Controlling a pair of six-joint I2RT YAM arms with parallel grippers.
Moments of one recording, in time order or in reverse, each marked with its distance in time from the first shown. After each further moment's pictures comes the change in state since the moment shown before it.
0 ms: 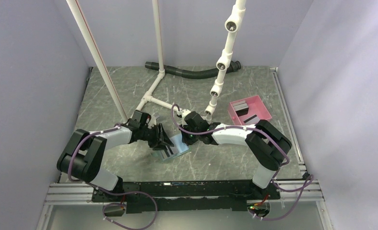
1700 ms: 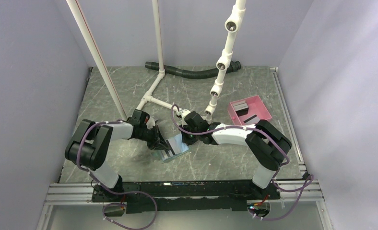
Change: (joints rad) left arm 0.056 0.120 0.045 -0.094 0.090 0.004; right arm 0.000 0.000 0.002 -0.002 -0.002 -0.016
